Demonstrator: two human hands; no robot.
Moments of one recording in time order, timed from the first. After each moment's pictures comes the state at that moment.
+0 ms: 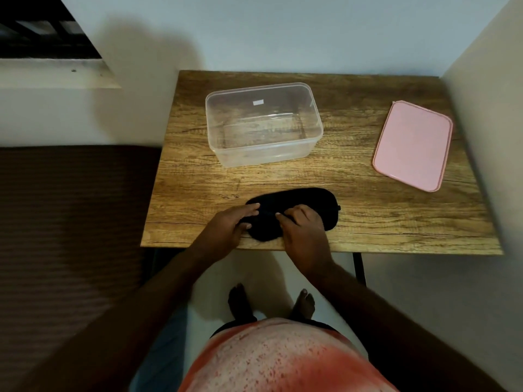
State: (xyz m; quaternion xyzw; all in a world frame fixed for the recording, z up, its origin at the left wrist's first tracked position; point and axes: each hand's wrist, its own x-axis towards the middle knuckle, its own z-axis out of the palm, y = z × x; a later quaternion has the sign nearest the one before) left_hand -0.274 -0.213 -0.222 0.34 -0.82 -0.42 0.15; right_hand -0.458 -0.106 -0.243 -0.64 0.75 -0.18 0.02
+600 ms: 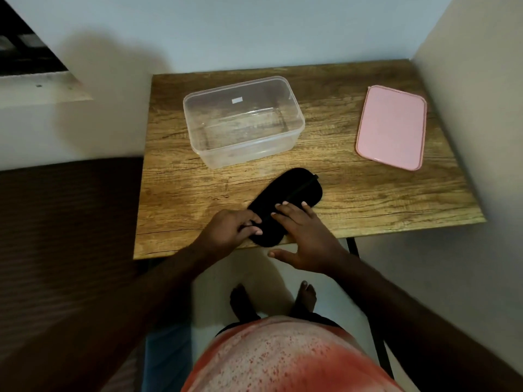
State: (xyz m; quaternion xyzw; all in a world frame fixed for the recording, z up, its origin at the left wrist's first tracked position) left_hand -0.290 -0.218 -0.213 0.29 -0.86 -0.41 0.09; right_hand -0.477 -0.082 -0.231 -0.69 0.69 -0.12 0.17
